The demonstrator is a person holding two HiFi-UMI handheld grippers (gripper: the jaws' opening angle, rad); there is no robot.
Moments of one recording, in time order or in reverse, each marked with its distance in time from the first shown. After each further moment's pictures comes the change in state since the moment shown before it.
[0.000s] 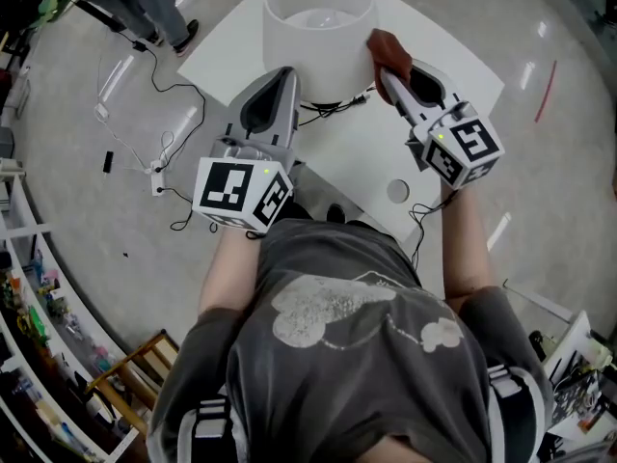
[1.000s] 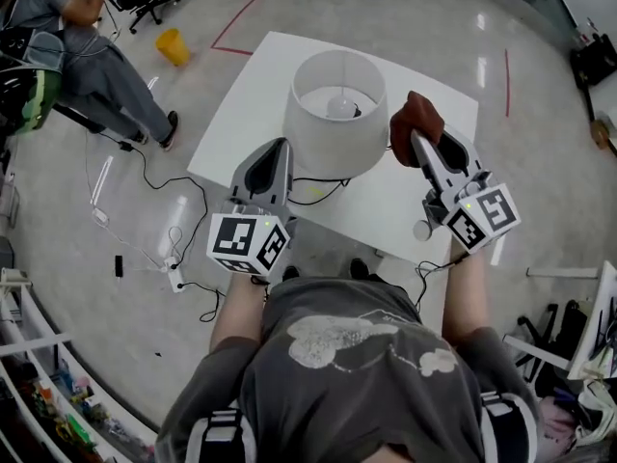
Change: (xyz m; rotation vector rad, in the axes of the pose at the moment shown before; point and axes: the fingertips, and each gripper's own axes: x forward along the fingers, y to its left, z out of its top) left arm 0.023 0.097 -0.006 -0.056 0.053 -0.212; right arm -0.013 0.011 0.052 0.063 -0.156 -0.337
